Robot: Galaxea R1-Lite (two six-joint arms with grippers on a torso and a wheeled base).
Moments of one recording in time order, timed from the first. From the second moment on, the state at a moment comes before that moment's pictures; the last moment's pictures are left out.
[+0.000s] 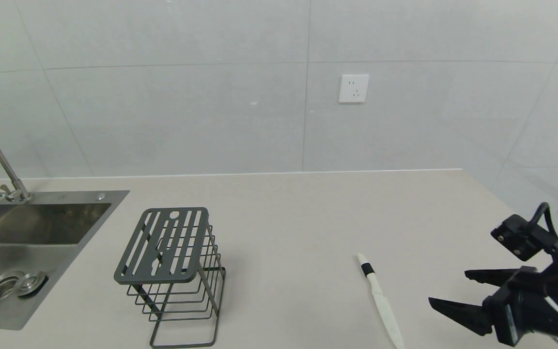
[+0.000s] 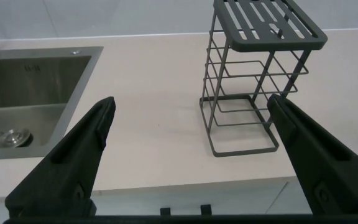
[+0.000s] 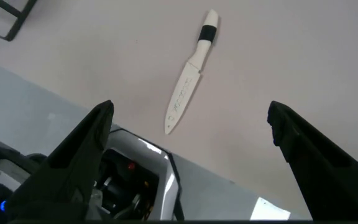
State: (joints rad) left arm 0.00 0.00 0.00 0.00 -0.06 0.00; right arm 0.31 1.33 -0.36 -0.26 0.20 -0.04
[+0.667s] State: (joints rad) left arm 0.00 0.00 0.00 0.00 -0.06 0.01; right arm 0.45 1.75 -0.50 -0.36 0.11 0.12
